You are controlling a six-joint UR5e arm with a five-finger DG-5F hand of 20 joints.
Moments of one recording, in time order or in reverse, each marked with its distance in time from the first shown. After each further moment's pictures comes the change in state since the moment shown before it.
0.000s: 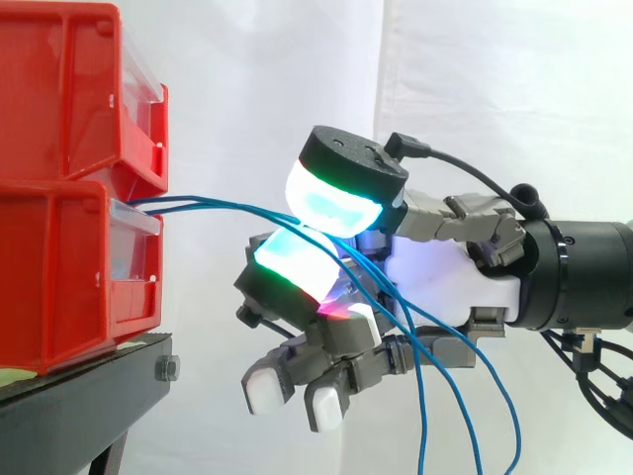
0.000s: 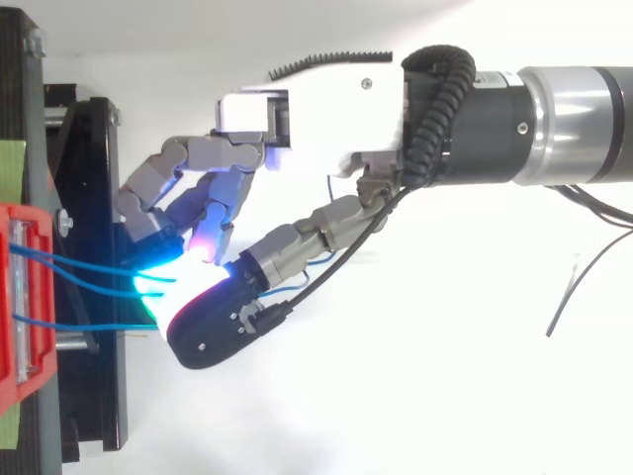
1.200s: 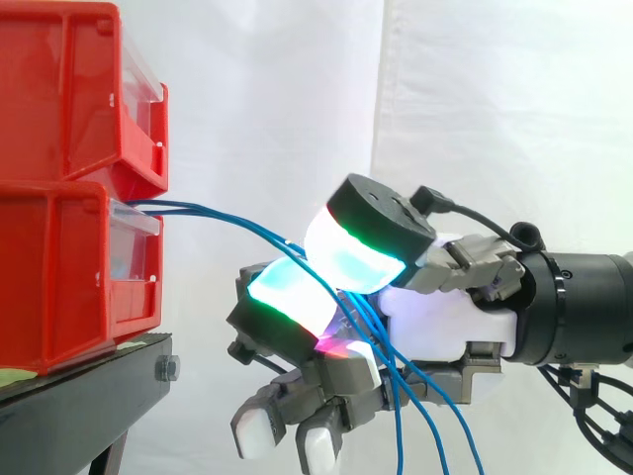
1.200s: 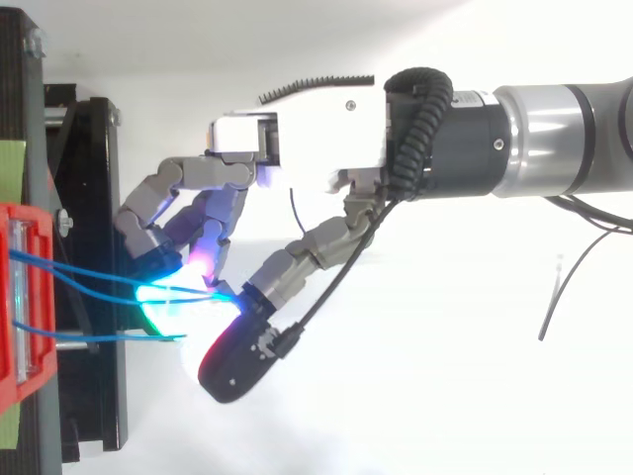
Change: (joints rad) arm 0.007 -0.029 -0.005 0.042 -0.007 0.021
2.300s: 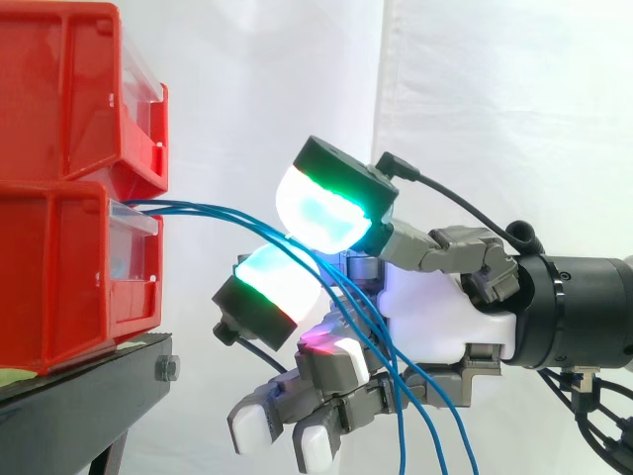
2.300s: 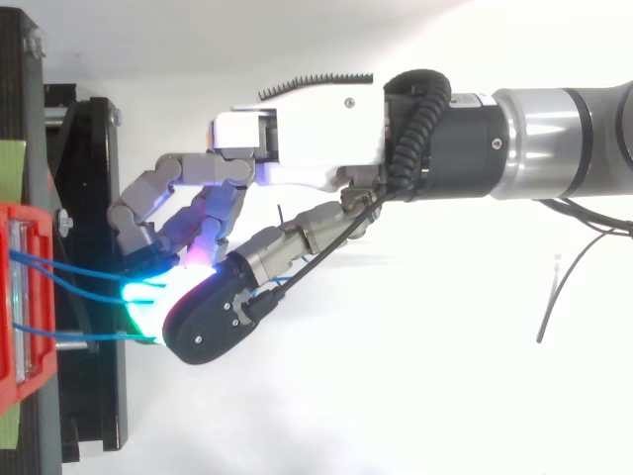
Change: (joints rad) arm 0.003 -0.001 -0.005 0.011 0.017 0.047
